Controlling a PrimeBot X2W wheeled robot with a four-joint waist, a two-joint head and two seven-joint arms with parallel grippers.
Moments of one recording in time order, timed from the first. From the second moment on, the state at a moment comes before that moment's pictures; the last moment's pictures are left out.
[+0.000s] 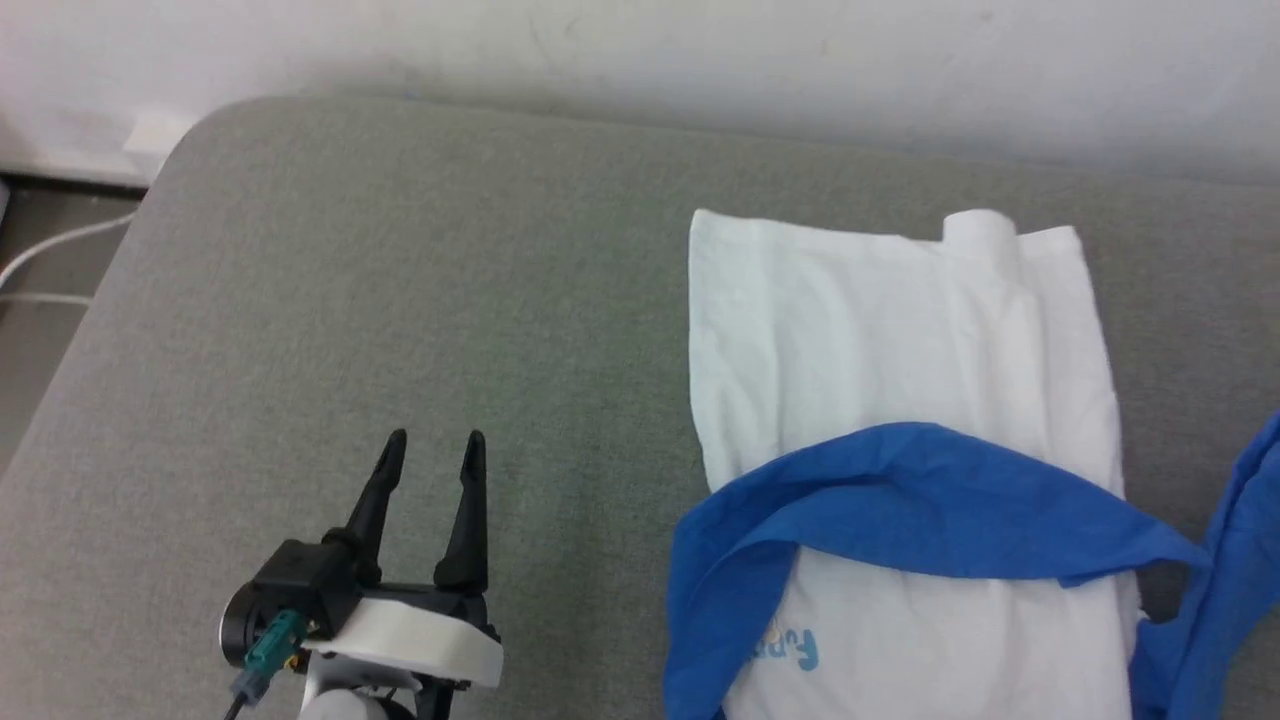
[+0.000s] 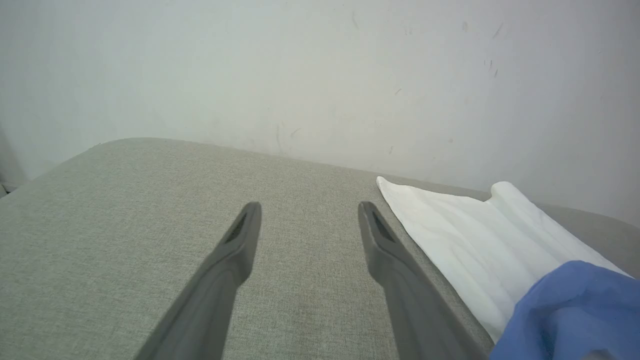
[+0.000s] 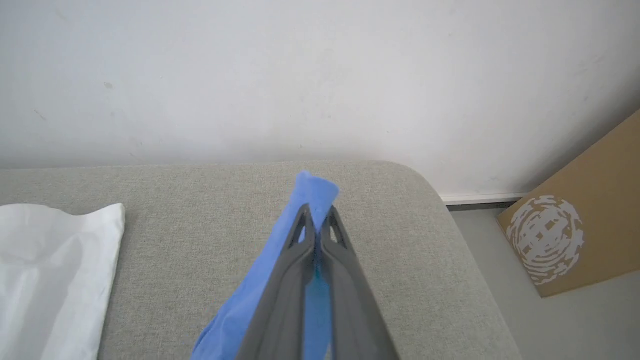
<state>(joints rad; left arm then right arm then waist) -0.04 0.07 -0.11 0.08 -0.24 -0.06 -0.26 -0.52 -0.57 -0.30 0.59 0.28 0.13 0.26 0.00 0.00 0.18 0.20</state>
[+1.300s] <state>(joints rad) 0.01 0.06 -0.14 0.09 -0.25 -0.08 -0.26 -0.29 -0.05 0.27 0.23 0.28 0.13 0.42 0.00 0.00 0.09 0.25</state>
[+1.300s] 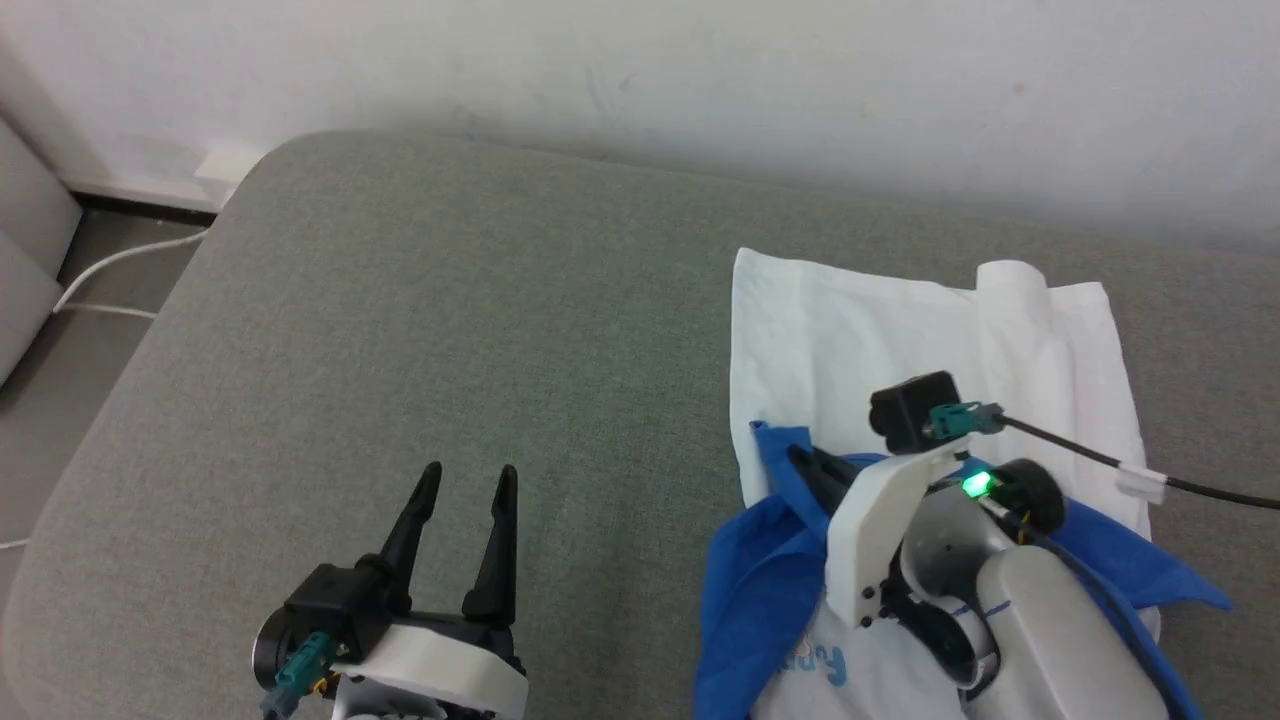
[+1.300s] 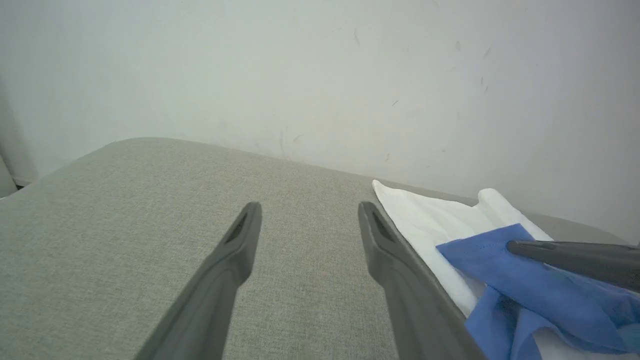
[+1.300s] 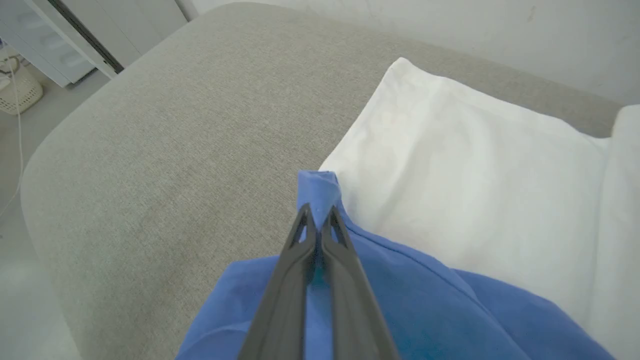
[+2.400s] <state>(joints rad) -0.01 0.07 -0.06 0.09 -0.25 -0.06 -0.26 -0.46 -0.38 0.20 0.29 0.25 0.13 -0.10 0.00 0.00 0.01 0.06</state>
